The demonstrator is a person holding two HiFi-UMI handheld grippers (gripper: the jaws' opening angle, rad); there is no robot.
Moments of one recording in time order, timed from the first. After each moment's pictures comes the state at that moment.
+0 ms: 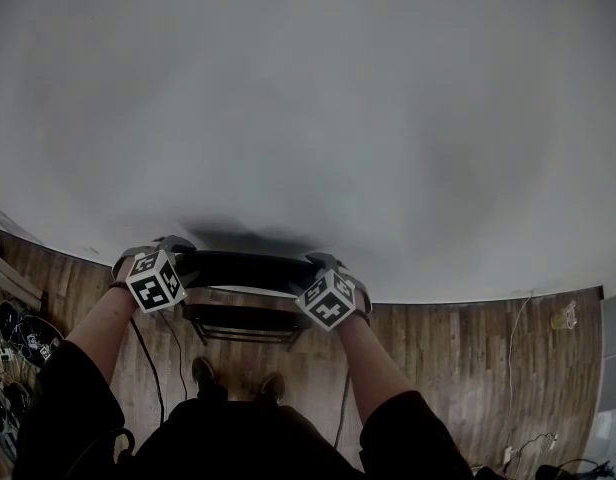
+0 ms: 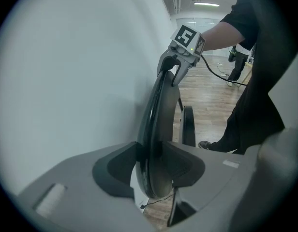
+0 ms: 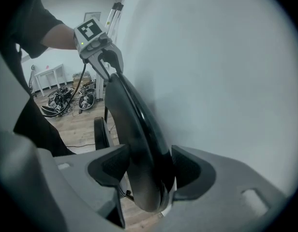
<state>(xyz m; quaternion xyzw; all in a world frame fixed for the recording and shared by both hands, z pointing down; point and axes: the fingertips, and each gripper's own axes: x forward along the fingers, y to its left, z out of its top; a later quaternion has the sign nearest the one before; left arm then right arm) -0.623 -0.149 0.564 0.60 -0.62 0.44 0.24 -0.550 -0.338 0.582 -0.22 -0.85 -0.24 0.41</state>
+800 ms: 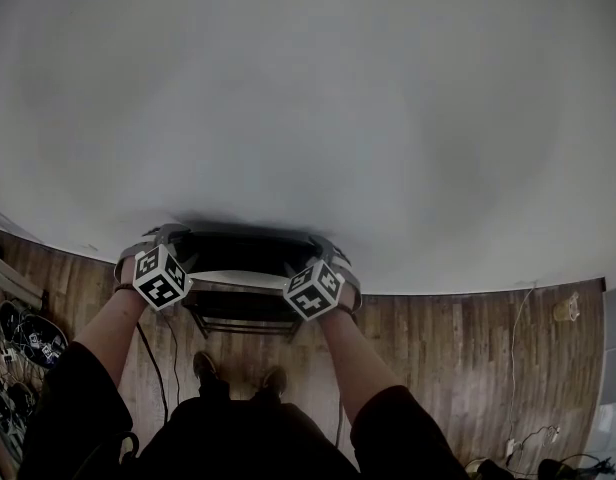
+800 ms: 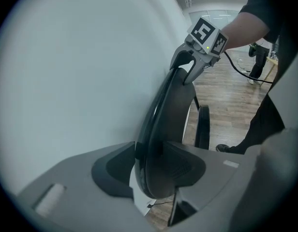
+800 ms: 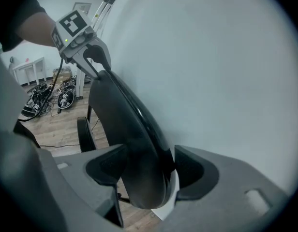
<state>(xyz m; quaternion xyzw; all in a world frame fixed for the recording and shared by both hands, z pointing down) -0.657 -0.162 0.569 0.52 -0.69 0.45 0.23 -0.581 -0.360 0.585 -0.11 -0.87 -0.26 0.39</state>
